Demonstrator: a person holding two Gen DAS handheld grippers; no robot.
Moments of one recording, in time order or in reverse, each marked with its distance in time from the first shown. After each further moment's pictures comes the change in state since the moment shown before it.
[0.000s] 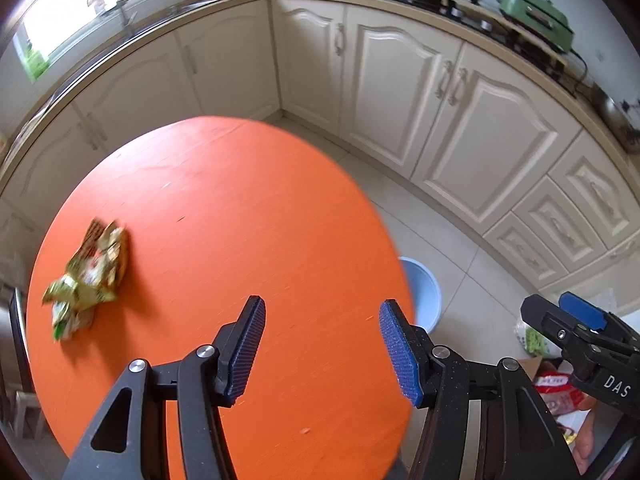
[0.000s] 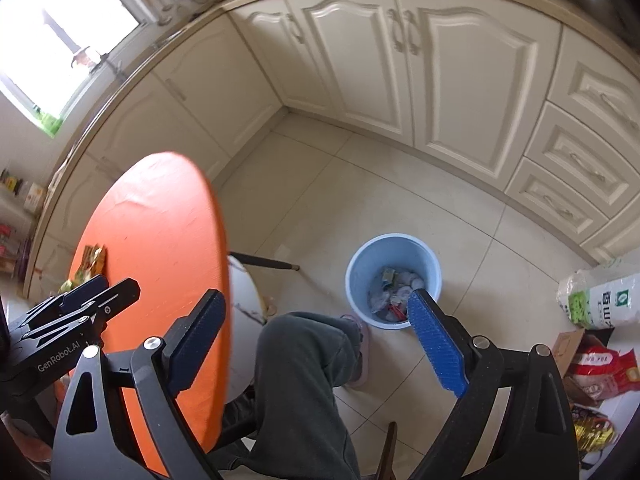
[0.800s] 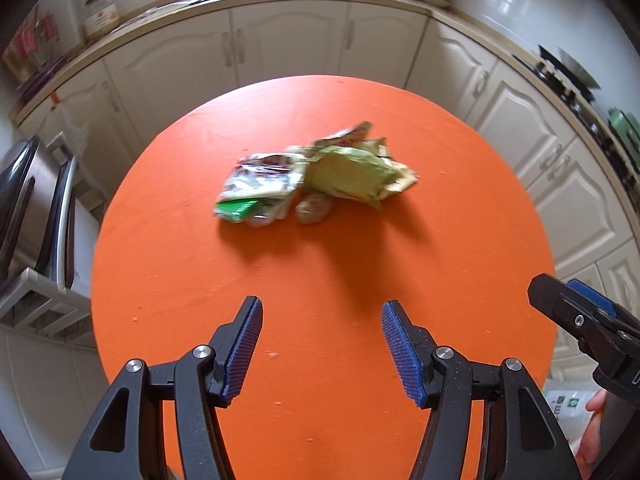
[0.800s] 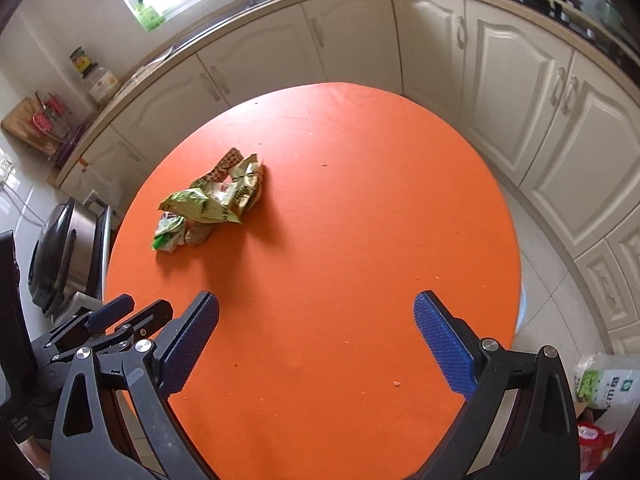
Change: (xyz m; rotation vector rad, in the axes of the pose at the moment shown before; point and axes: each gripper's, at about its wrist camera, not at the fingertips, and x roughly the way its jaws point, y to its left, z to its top) left arm -0.096 0.222 -0.114 -0.388 -0.017 0.083; right arm 0.032 0.251 -0.057 -0.360 0.066 0.125
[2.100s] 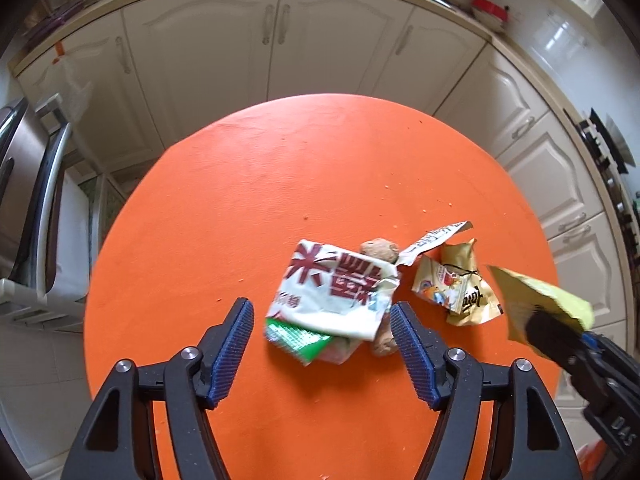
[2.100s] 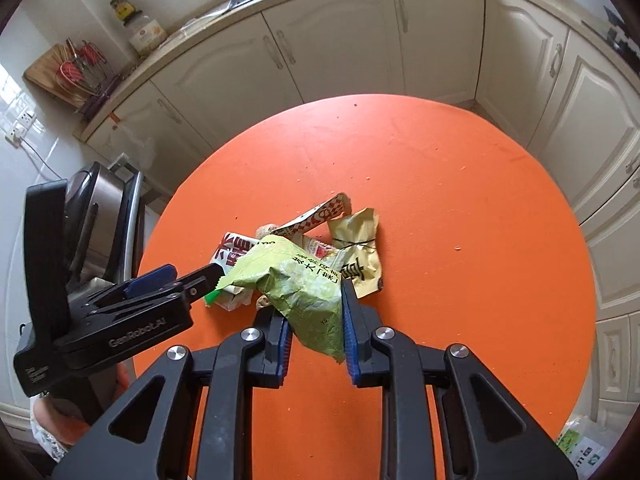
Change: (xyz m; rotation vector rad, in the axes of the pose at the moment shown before) left arm 0.093 0.072 0.129 -0.171 0.086 -0.056; right arm 0.067 0.075 0.091 -0.163 0.116 0.103
